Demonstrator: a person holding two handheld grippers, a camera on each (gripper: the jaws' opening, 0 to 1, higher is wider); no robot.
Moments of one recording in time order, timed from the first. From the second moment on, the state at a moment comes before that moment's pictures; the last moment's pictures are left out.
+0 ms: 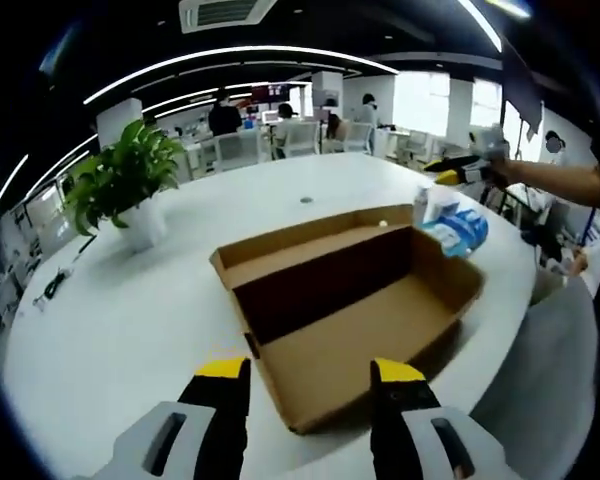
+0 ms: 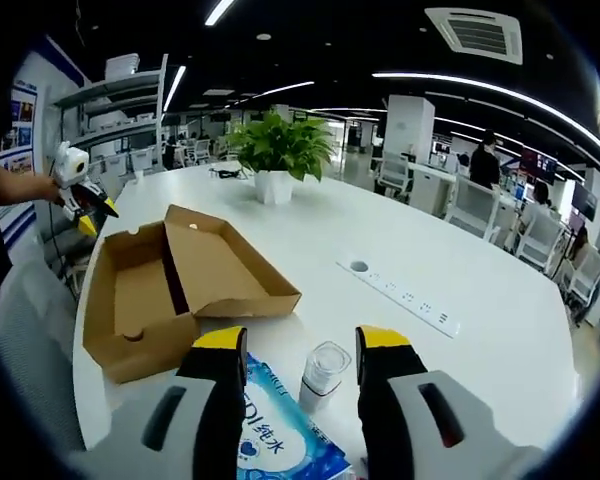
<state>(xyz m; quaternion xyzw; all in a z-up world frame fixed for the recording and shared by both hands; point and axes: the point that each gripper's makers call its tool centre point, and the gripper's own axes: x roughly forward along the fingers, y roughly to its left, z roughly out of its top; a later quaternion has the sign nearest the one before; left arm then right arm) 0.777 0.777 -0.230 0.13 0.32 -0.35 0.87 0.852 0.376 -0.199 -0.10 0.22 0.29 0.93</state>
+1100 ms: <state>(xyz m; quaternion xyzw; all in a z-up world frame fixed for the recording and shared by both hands) 0.778 0.807 -0.272 0.01 0.40 -0.23 0.89 0.880 0.456 -0.212 -0.05 0.37 0.28 0.89</state>
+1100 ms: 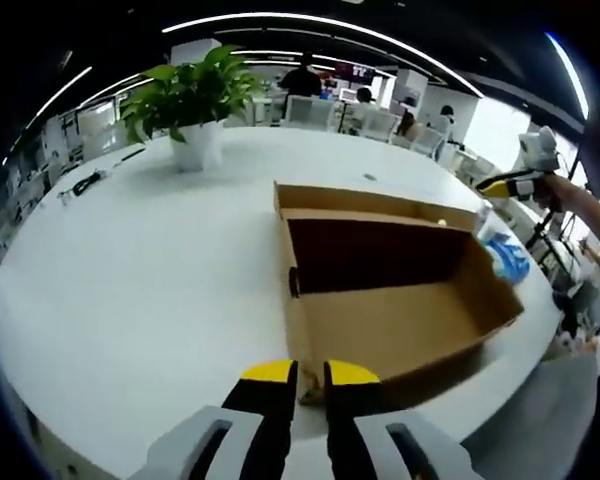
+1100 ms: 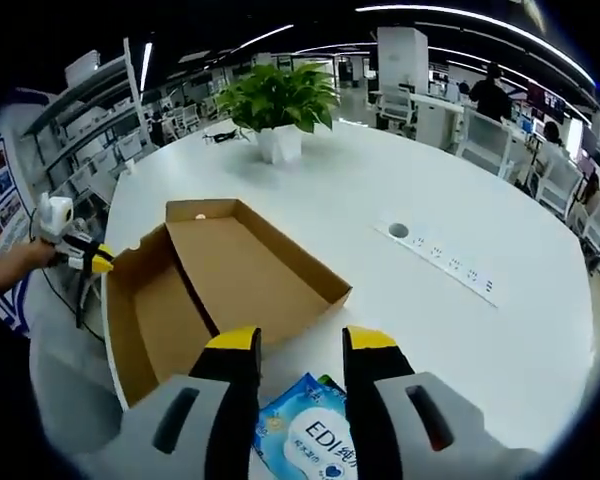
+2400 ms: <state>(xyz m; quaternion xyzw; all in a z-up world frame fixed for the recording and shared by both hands) 0.780 0.813 -0.277 -0.02 0.43 -0.19 0.89 0.940 0.467 -0.294 -0.01 0.53 0.16 0.83</state>
